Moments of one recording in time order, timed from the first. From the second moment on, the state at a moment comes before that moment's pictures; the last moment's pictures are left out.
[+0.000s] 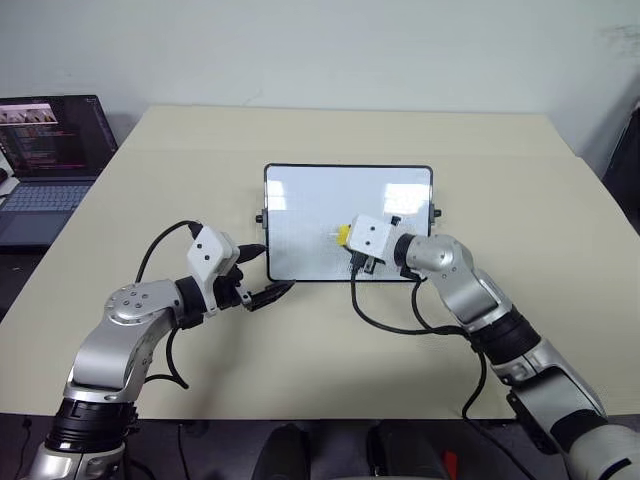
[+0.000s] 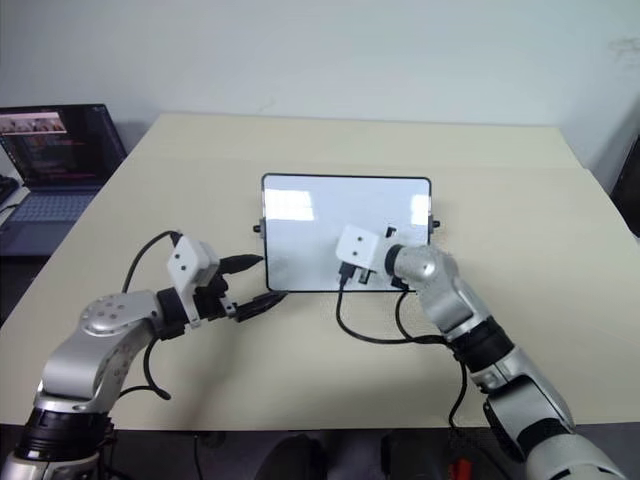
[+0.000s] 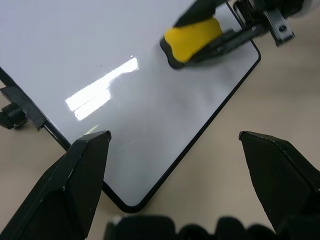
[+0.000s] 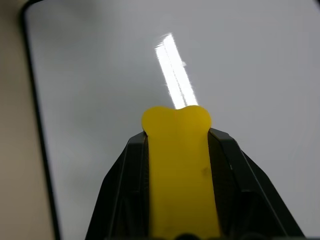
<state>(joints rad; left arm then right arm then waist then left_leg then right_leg) -0.20 0.69 0.07 -0.22 -0.41 0.43 -0.85 -0.70 -0.36 0.46 0.10 -0.28 0.31 0.68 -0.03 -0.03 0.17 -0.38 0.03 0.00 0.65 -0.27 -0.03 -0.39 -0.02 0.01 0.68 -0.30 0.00</state>
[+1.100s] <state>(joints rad) -0.20 0.70 0.07 -0.22 -0.41 0.43 -0.87 -0.77 -0.38 0.44 0.21 -0.37 0.20 0.53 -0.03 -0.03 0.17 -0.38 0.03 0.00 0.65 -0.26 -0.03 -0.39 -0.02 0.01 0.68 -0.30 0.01</state>
